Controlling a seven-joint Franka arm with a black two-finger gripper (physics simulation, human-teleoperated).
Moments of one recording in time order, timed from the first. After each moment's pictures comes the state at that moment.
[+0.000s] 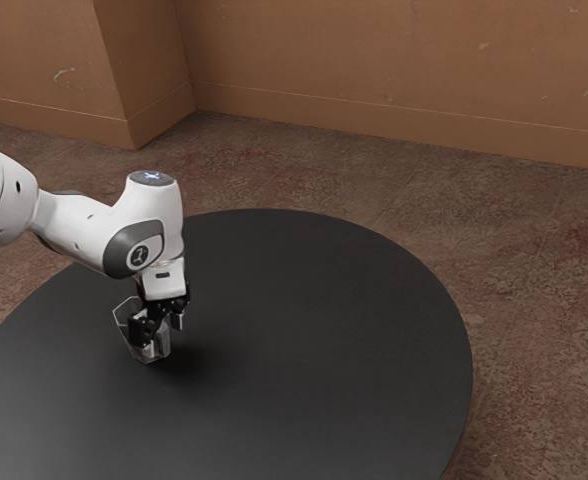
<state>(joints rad) 0.04 0.21 0.03 -2.21 0.16 2.28 1.46</state>
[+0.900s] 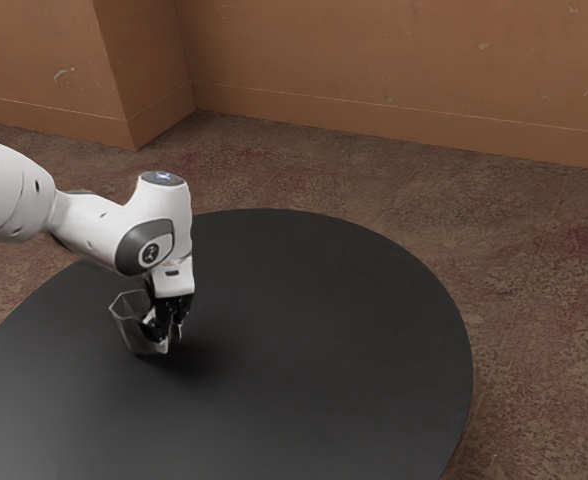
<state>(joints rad) 0.04 0.28 0.03 -2.13 0.16 2.26 1.45</state>
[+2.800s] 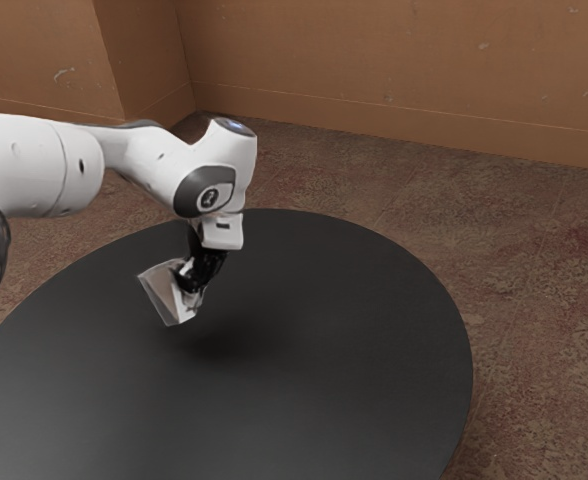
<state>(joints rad) -0.22 0.38 0.16 -1.76 0.22 1.87 1.41</state>
